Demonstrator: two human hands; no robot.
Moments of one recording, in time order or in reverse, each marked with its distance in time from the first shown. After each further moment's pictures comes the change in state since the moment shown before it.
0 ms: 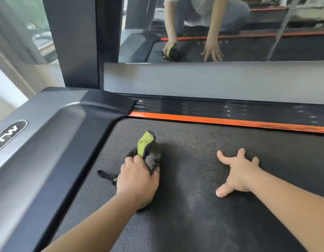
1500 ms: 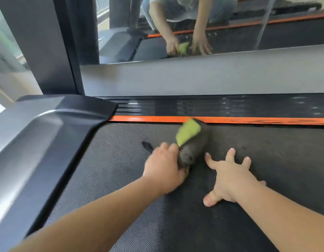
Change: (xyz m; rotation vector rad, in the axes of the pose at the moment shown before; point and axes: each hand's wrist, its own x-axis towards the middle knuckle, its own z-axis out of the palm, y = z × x) left_hand 0.035 0.106 0.037 0.075 0.000 0.515; right_hand -0.011 0.000 -0.008 0.009 -0.083 -0.002
